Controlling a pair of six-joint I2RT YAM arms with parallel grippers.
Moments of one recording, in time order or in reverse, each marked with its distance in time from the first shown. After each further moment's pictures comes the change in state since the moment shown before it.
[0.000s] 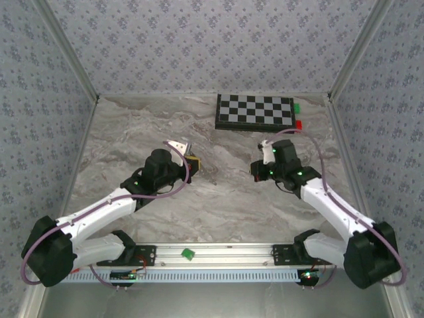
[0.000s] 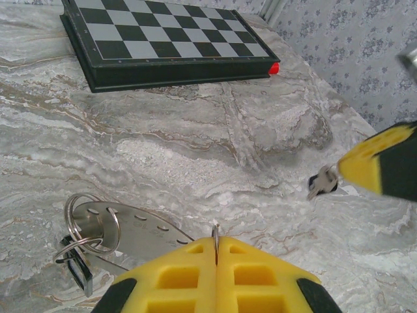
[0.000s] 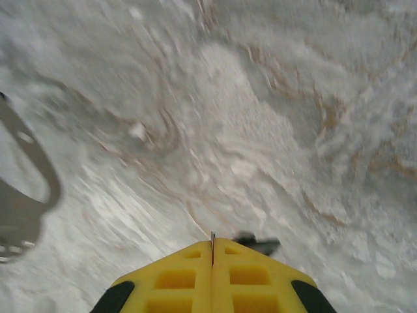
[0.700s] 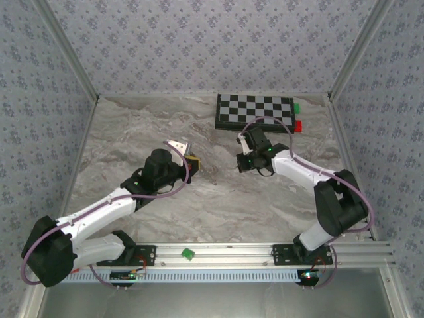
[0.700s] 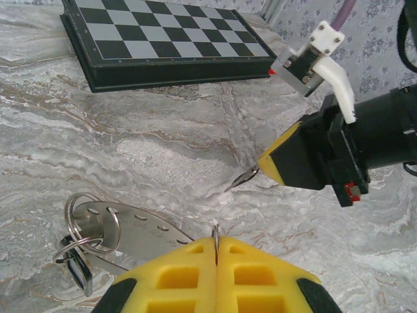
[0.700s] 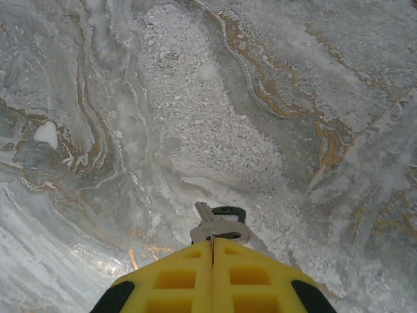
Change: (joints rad) left arm 0.000 0.000 0.000 0.000 0.000 0.000; right arm 0.087 0.433 0.283 -0.049 0.175 -0.064
